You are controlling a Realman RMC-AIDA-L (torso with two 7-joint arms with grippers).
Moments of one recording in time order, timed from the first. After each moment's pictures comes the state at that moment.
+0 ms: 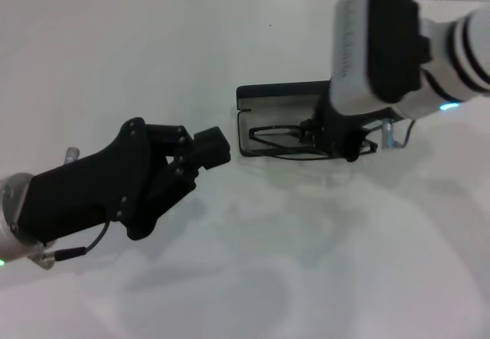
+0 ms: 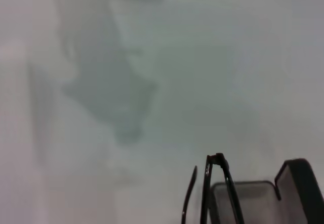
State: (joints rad) left arm -0.34 -2.01 1.40 0.40 0.99 1.96 -1.05; right arm 0.68 2.03 -1.71 -1.41 -2.39 -1.27 2.10
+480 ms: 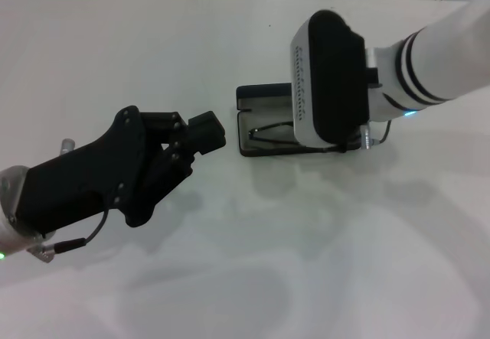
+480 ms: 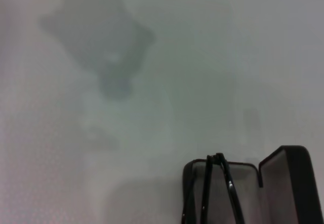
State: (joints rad) left arm -0.35 -2.02 1.36 0.40 0.99 1.95 -1.05; right arm 0.74 2.03 -1.91 -1.31 -2.56 -1.08 2.15
